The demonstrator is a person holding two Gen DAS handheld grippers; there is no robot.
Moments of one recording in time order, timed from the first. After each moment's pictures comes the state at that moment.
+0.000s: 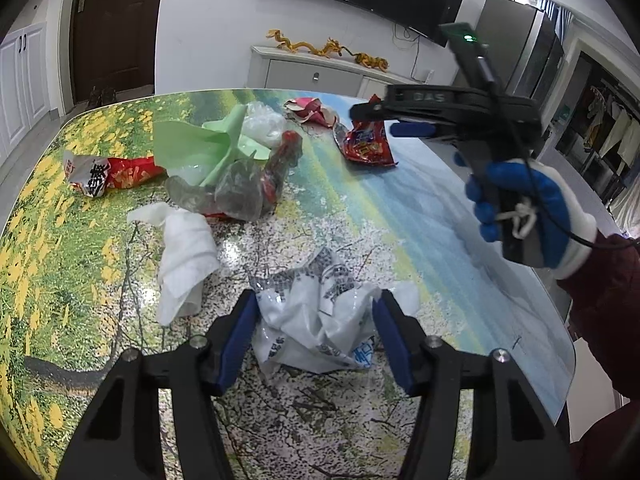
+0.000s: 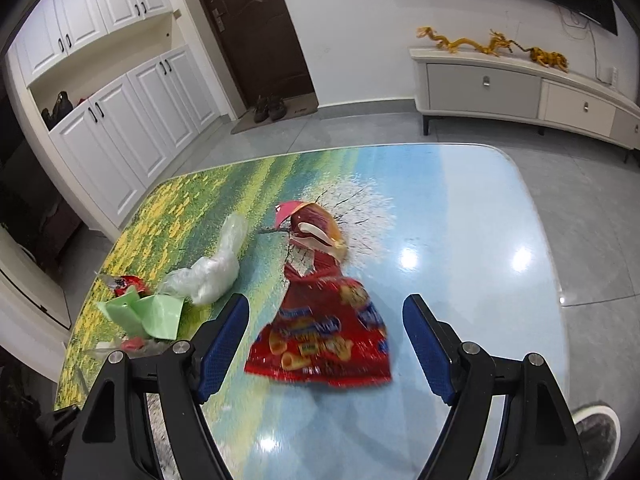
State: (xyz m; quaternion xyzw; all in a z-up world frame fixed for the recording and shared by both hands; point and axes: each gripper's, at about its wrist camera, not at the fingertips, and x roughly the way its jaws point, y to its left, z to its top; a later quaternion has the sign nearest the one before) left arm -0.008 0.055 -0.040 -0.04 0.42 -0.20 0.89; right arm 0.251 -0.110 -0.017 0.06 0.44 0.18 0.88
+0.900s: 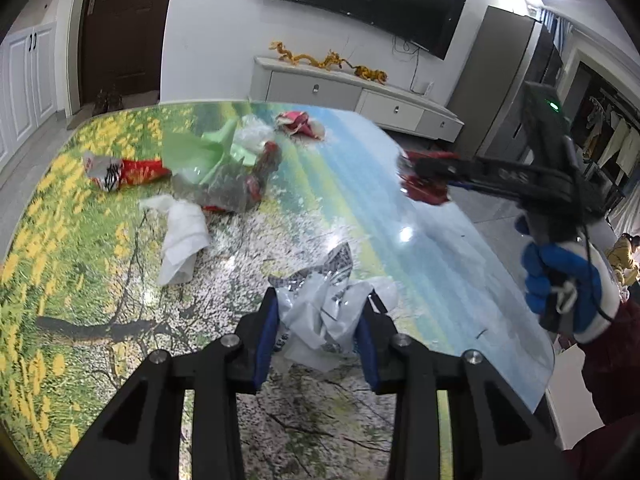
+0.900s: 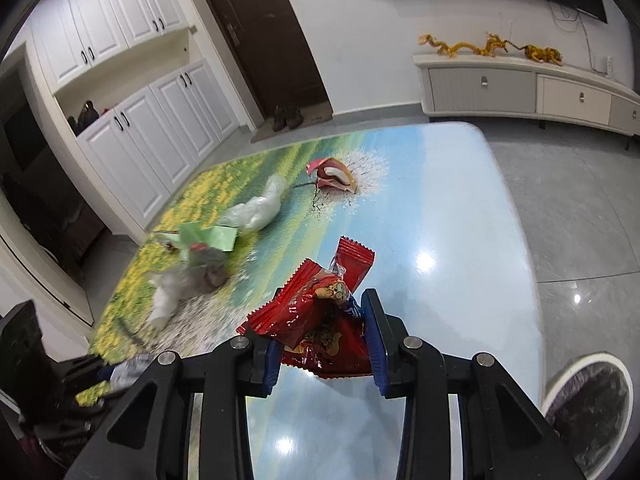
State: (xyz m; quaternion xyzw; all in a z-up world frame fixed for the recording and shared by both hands) left arm -0.054 0.048 -0.013 -0.06 0.39 -0.19 0.90; right arm 0.130 -0.156 0.008 0.09 0.42 0.20 0.88
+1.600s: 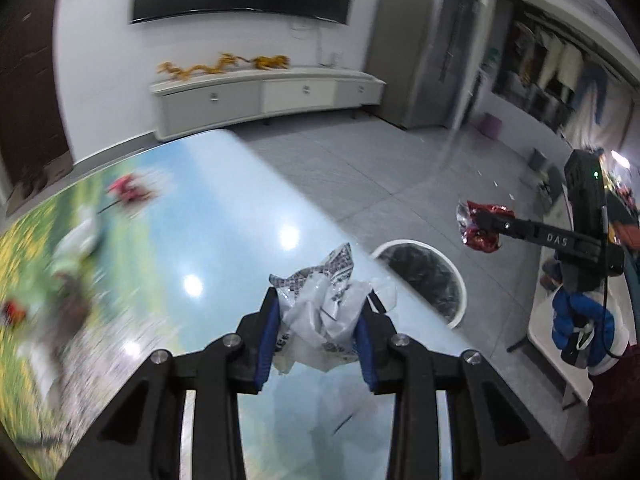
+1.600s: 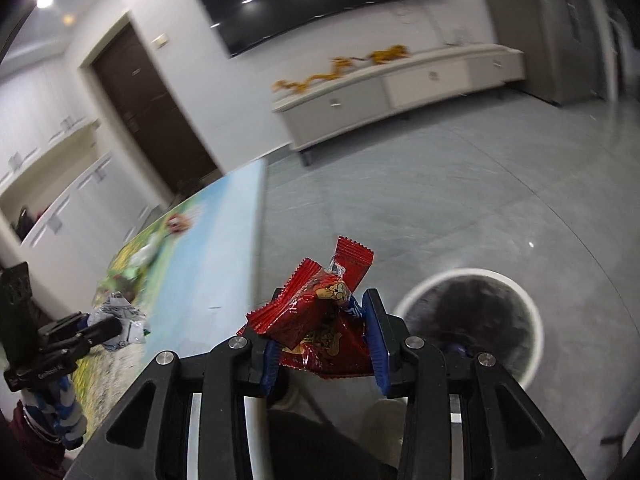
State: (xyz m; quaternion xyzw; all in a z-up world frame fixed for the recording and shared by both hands) left arm -0.020 -0.138 0.024 0.06 0.39 -0.32 0.86; right arm -0.003 -0.382 0.003 0.21 0.37 0.00 0.90
